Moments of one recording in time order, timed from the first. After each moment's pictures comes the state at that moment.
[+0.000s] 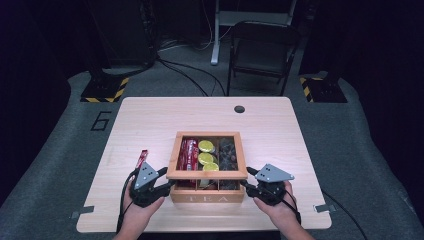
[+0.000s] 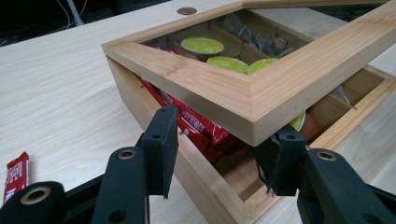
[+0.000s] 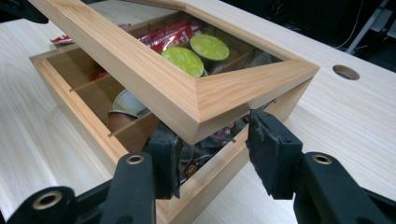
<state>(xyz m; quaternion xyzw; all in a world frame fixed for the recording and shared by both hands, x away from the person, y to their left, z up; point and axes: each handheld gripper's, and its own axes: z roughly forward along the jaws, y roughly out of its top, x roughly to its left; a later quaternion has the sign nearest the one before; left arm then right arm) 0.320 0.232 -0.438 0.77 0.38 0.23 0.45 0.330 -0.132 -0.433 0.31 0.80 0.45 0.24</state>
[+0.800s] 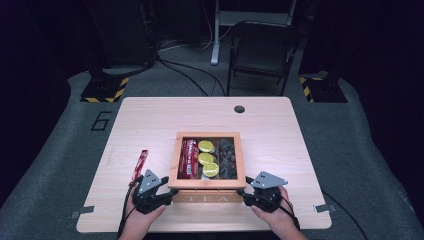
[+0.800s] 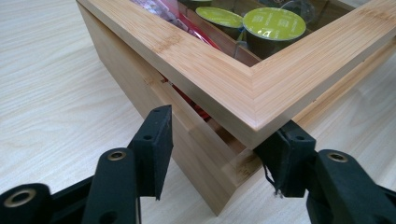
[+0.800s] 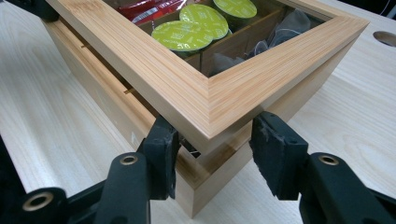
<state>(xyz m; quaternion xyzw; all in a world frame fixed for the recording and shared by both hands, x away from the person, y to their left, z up) 0.317 0.233 -0.466 0.79 0.39 0.19 0.43 0.324 -0.128 -0.460 0.32 0.82 0.43 0.19</state>
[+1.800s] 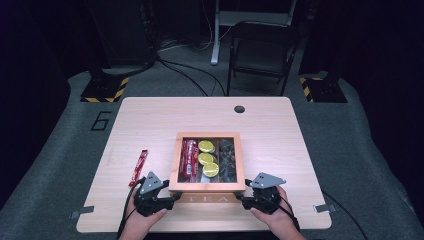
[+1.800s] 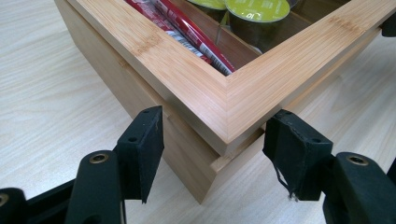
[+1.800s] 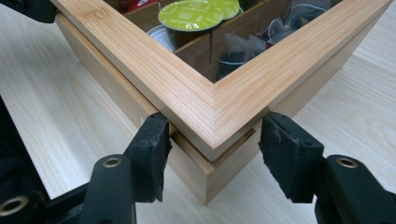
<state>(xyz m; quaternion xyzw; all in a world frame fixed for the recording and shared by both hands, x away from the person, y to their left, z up) 0.316 0.230 -0.472 0.80 0.38 0.16 0.42 0.325 -0.128 -0.467 0.33 0.83 0.42 0.16</state>
